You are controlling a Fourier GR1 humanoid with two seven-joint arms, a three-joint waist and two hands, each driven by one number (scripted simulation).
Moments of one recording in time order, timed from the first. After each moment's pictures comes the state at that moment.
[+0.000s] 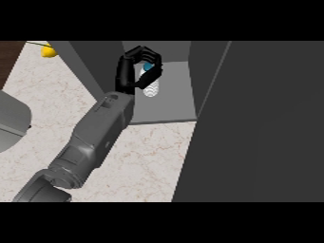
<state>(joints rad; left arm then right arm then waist) -1.08 0.00 0.00 -0.23 0.27 0.41 -0.72 0.14 -0.43 0.80 -2.46 0.08 -0.50 0.15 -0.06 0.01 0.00</state>
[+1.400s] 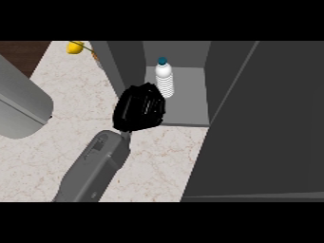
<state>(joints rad) -0.59 0.01 -0.28 -0.88 0.49 -0.05 -0.54 0.16 -0.55 0.77 -2.48 0.08 -0.55 0.17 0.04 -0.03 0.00</state>
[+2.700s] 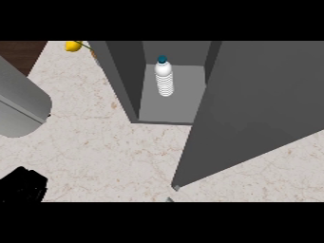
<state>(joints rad) 0.35 0.42 -0.17 -1.89 0.68 -0.14 -0.43 -0.35 -0.23 0.84 -2.37 0.11 -0.44 0.59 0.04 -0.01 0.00</state>
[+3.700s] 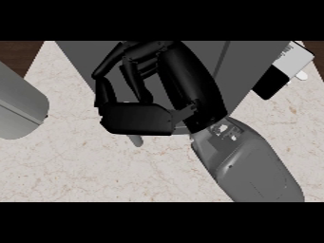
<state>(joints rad) 0.63 0.50 0.09 -1.98 0.84 -0.37 -0.43 -0.85 0.00 0.35 -1.65 -0.13 -0.26 0.48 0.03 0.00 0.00</state>
